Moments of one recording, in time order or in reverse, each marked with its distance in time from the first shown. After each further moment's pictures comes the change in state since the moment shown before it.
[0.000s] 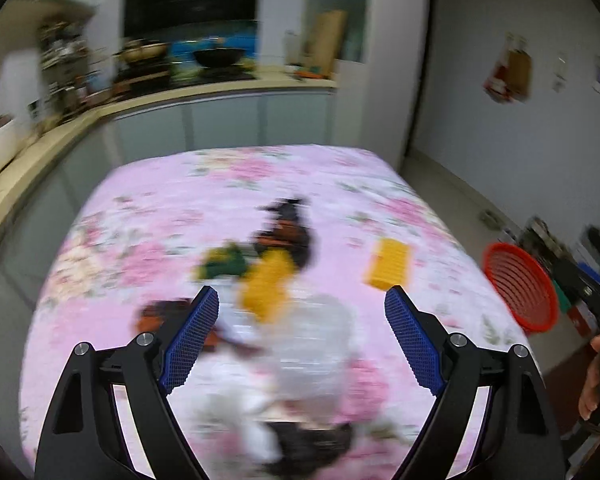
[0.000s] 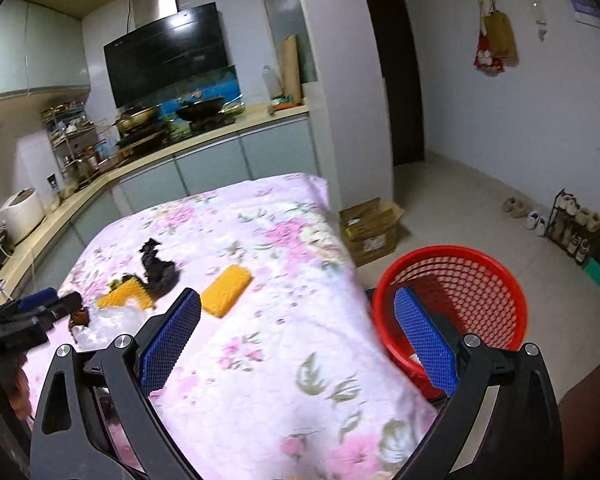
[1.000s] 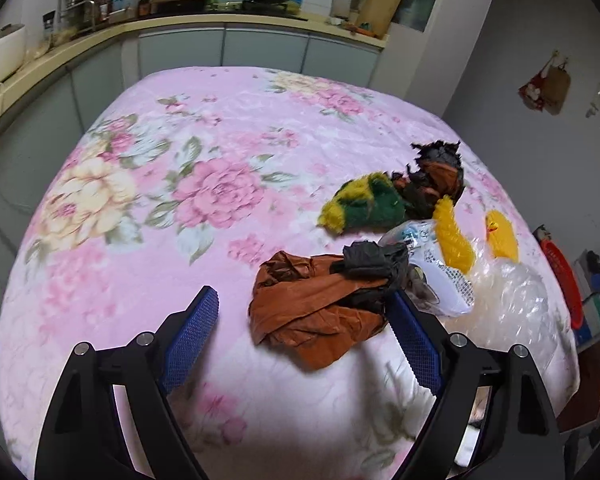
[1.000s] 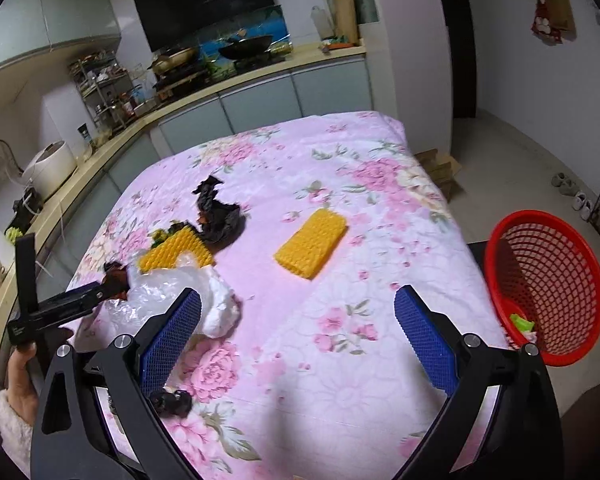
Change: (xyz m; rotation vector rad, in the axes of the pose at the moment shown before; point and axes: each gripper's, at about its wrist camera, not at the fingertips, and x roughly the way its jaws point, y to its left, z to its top) left arm 0.088 0.133 -0.033 -0.137 0.178 -0.076; right arm 0.069 0.082 -0.012 -0.059 0.233 0.163
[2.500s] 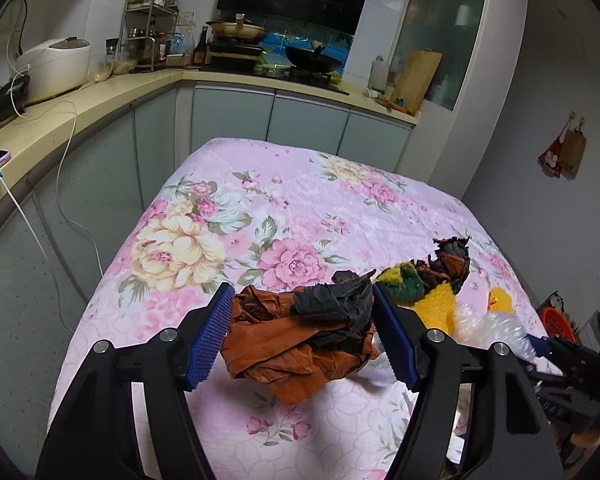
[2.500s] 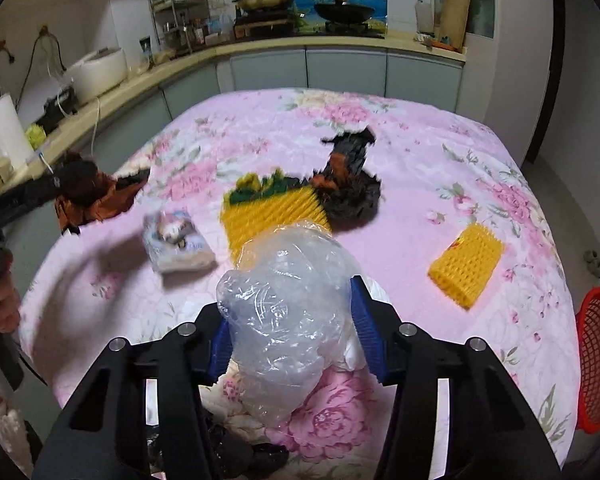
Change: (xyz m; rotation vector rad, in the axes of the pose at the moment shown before) left arm -0.082 0.036 0.009 -0.109 -0.245 0.092; right arm 0.065 0.108 -0.001 -0.277 0.074 0.066
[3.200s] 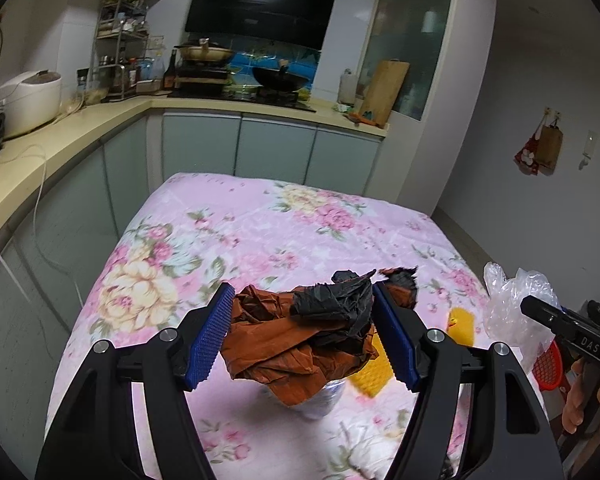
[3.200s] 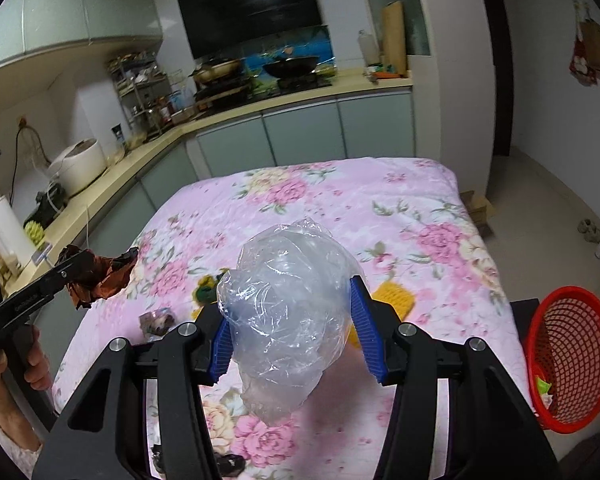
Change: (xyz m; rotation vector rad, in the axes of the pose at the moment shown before) left arm -0.014 -0.058 0.032 0.070 -0.054 -0.073; right arm -0.074 -0.079 0.031 0.184 -0.179 -0.029
